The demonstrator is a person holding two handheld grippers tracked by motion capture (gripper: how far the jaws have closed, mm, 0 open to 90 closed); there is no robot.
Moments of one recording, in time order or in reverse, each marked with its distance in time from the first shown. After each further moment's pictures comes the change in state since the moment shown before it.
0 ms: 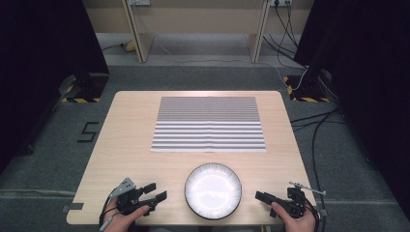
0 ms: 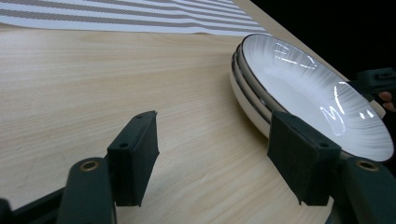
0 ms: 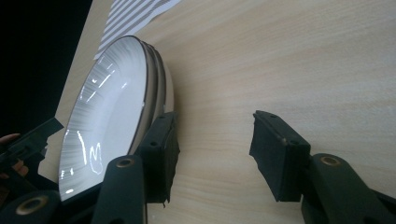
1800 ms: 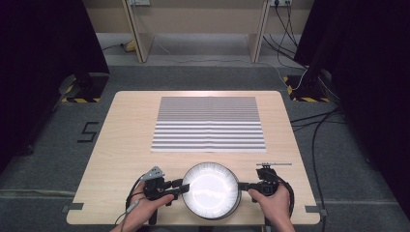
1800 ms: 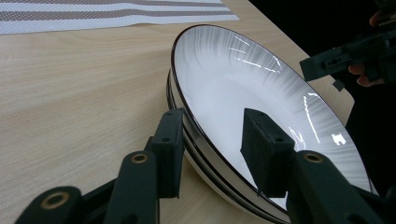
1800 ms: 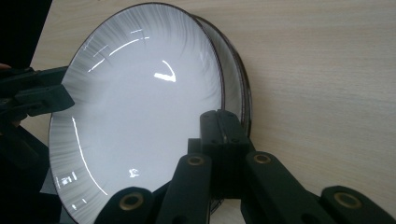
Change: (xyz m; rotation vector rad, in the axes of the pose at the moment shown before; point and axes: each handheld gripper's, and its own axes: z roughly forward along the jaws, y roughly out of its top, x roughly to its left) left arm -0.030 0.030 0.059 0.129 -0.090 0.008; right arm 0.067 0.038 0.050 0.238 -0.063 -0.203
